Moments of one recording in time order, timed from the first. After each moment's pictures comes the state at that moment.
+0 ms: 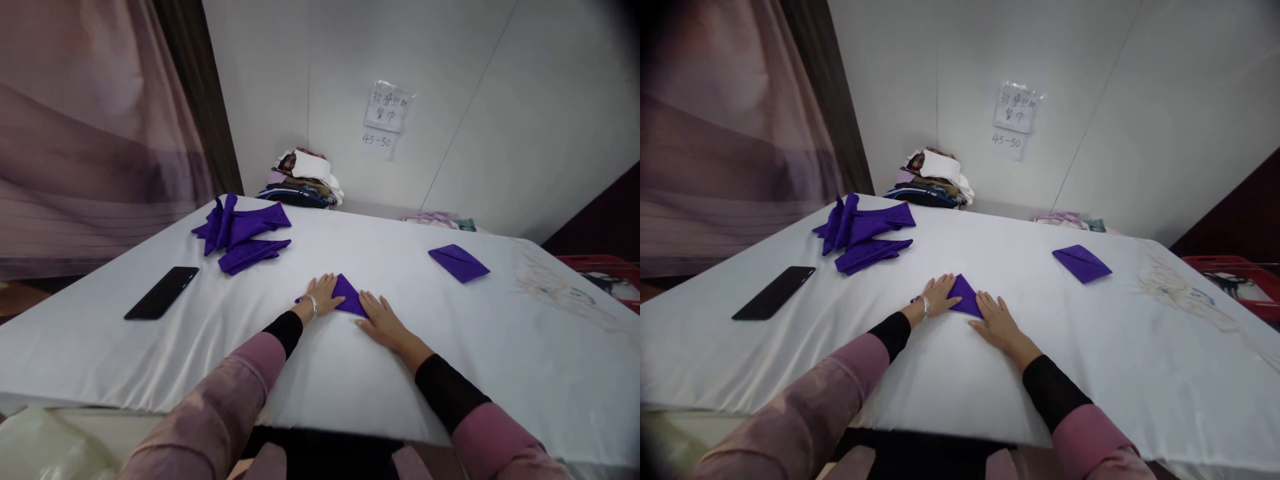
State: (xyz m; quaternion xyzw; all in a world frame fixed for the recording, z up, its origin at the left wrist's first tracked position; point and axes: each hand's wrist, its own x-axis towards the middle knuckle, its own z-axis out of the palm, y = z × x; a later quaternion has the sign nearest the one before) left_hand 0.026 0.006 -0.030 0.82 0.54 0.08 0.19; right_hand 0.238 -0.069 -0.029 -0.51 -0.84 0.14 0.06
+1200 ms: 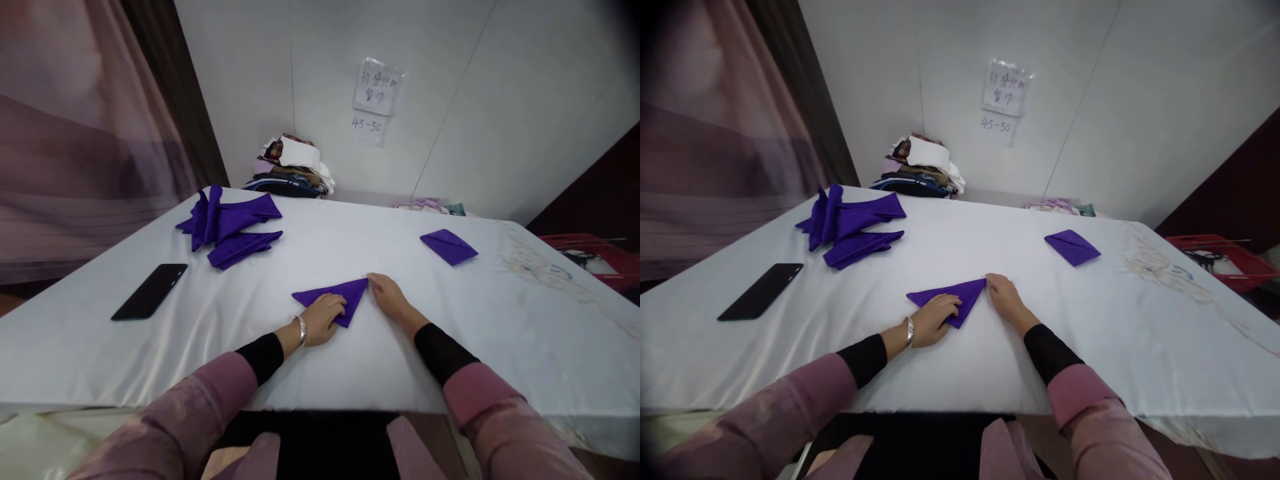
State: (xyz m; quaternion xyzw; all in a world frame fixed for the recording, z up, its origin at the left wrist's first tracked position) left_hand 0.016 -0.073 -0.020 0.93 0.28 0.19 0.16; right_hand 0.266 -0.042 -0.028 -0.60 -0.76 0.09 0.22
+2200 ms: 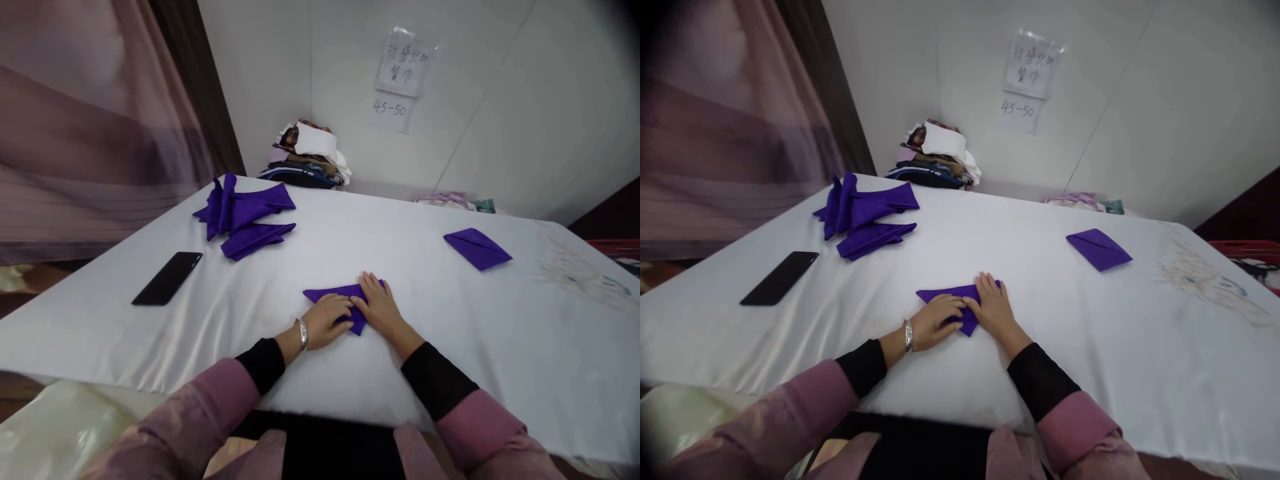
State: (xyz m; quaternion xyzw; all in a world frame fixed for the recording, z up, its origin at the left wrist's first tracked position) left_hand 0.001 -0.076 -0.022 0.90 0.31 0.25 0.20; right_hand 0.199 -0.061 -0.033 -0.59 -0.79 0.10 0.10
